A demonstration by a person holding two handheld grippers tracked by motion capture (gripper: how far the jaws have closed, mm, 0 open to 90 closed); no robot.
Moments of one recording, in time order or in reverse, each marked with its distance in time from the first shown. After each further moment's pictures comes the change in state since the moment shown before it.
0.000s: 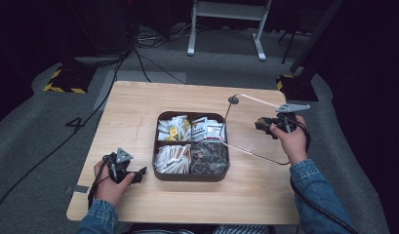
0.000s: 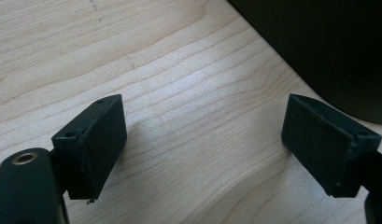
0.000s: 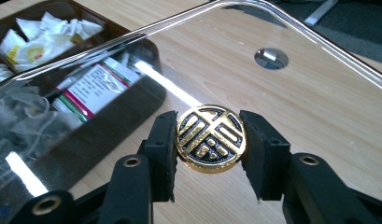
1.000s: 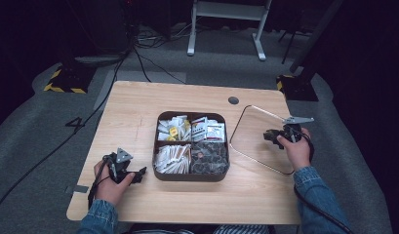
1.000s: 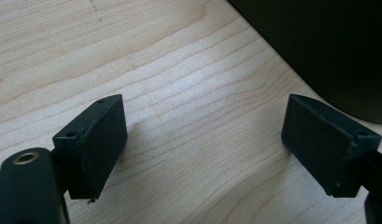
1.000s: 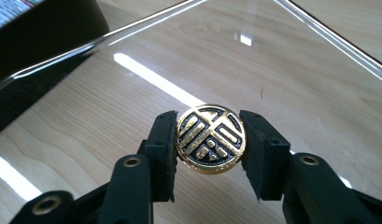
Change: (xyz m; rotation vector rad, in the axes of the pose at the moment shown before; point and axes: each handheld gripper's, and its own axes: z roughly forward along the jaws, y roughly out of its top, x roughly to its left) left arm 0.000 0.000 0.000 -0.001 0.000 0.000; right arm -0.040 -0.065 0.015 0.064 -0.045 0.103
